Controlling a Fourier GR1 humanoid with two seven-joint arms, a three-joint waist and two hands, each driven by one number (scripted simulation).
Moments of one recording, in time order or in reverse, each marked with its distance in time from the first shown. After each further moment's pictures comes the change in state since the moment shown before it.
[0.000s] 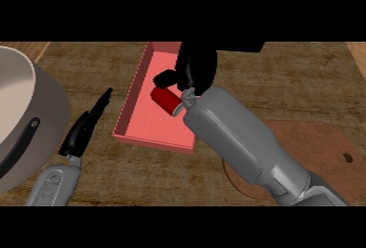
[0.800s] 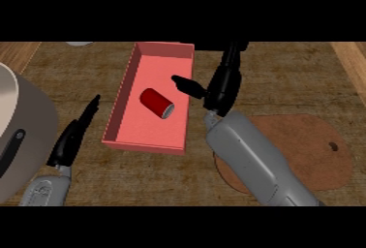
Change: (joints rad) left arm 0.077 0.018 0.032 -0.046 0.006 0.012 0.005; right arm 0.259 -0.012 -0.047 -0.073 -0.090 -0.508 -0.320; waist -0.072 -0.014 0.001
